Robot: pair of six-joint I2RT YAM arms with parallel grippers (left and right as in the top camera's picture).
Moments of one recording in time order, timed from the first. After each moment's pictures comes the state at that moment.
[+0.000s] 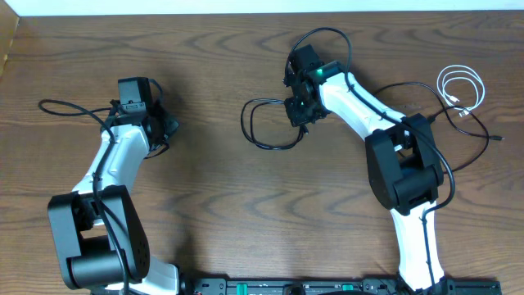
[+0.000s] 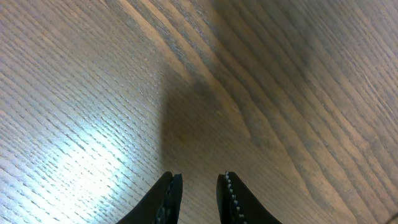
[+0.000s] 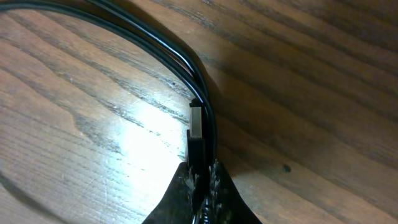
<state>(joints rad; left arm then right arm) 0.14 1.70 1.04 -0.48 -0.03 -0.61 0.45 2.29 1.78 -0.84 -0.13 0.13</state>
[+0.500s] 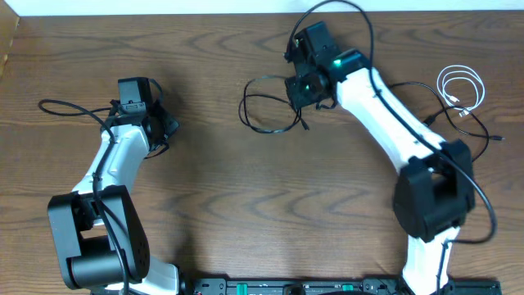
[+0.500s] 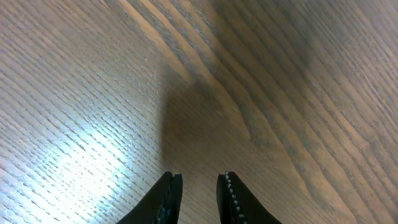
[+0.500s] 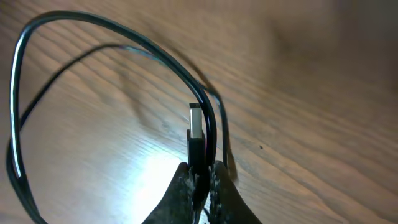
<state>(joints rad) 0.14 1.70 1.04 -0.48 -0.03 -0.61 0.46 2.03 1.77 -0.83 -0.13 0.13</state>
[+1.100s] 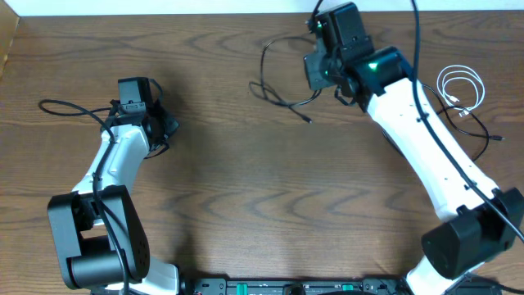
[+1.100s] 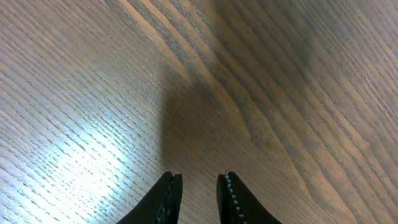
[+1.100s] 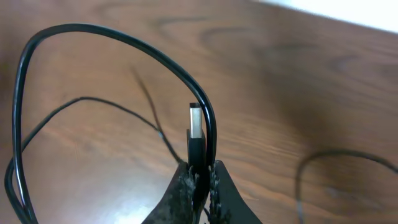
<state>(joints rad) 0.14 1.70 1.04 -0.48 -0.03 -0.61 0.45 1.80 1.77 -0.83 0.16 0.19</state>
